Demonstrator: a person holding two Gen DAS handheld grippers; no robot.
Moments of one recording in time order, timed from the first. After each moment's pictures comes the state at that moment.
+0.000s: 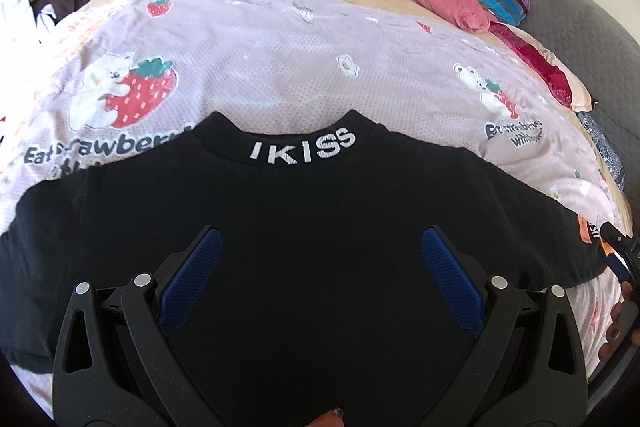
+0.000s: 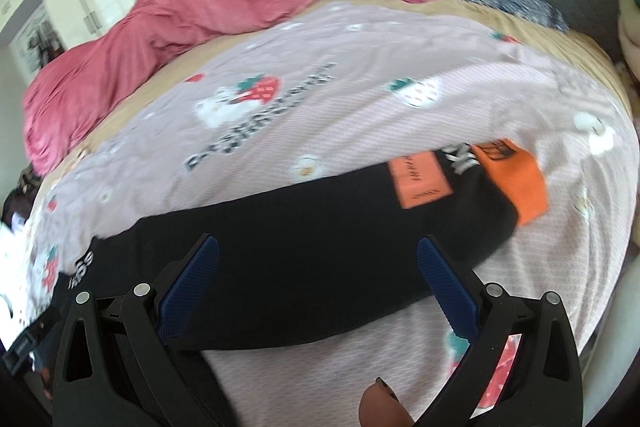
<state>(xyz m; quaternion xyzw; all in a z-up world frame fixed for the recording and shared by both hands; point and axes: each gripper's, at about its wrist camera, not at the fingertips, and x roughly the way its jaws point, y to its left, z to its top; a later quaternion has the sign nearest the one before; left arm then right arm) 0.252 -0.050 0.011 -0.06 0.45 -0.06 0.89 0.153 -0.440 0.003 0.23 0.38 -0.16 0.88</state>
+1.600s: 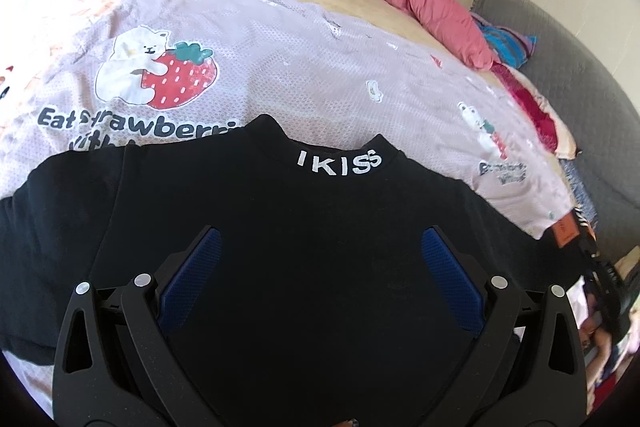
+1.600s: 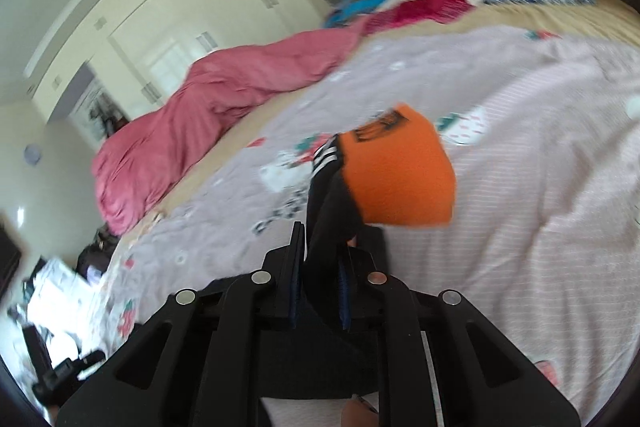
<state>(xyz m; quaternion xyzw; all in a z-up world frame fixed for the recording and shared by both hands) 0.239 0.009 0.028 -0.16 0.44 -0.07 0.88 0.147 -0.469 0.013 0.32 0.25 -0.03 0.91</state>
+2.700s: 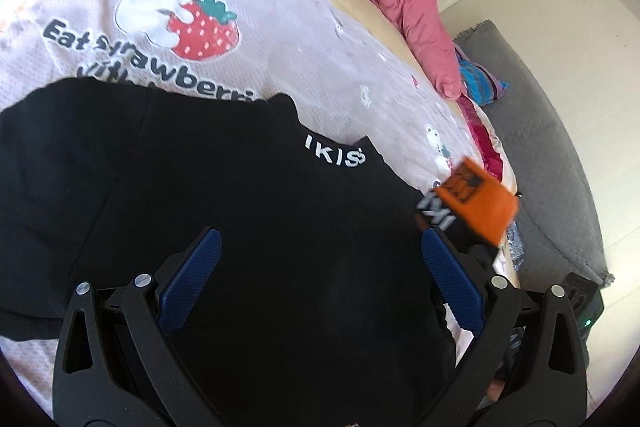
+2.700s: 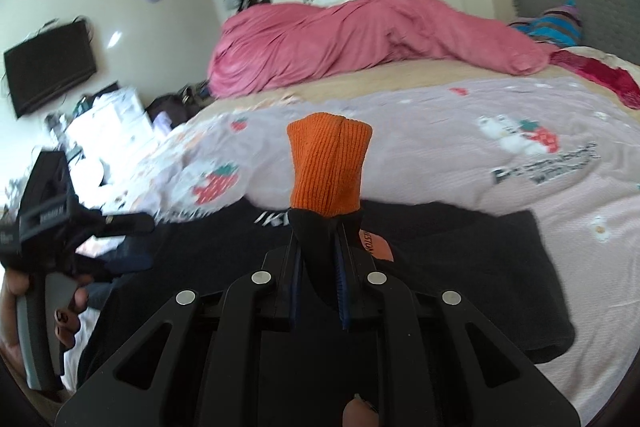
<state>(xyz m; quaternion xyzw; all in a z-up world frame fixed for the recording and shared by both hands) 0.219 0.070 0.019 -0.31 0.45 -0.13 0.83 0.167 -0.227 0.041 0.10 0.29 0.20 0.93</state>
